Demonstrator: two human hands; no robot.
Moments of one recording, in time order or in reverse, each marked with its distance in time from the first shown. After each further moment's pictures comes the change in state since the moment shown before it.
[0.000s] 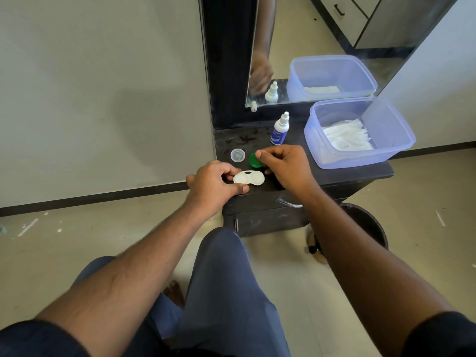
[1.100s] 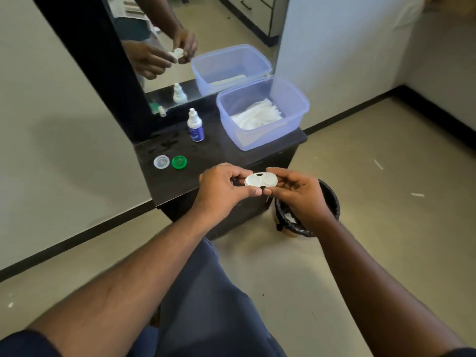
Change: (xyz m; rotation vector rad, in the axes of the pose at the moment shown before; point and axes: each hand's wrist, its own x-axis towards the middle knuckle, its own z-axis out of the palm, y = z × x) left_hand -0.043 0.095 0.079 -0.140 -0.308 0.334; right_hand -0.140 0.056 -0.109 0.308 0.203 0.018
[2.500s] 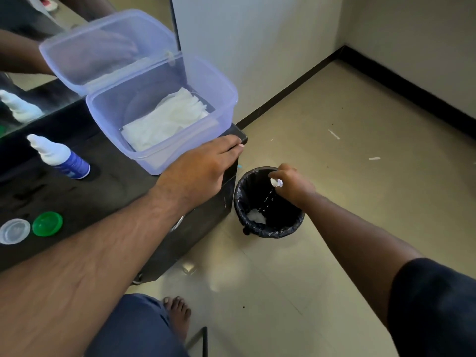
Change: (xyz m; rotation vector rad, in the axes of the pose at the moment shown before) left_hand 0.138 -0.002 0.096 0.589 -0.288 0.818; right_hand 0.097 0.169 -0.160 -1.135 -0.031 0.248
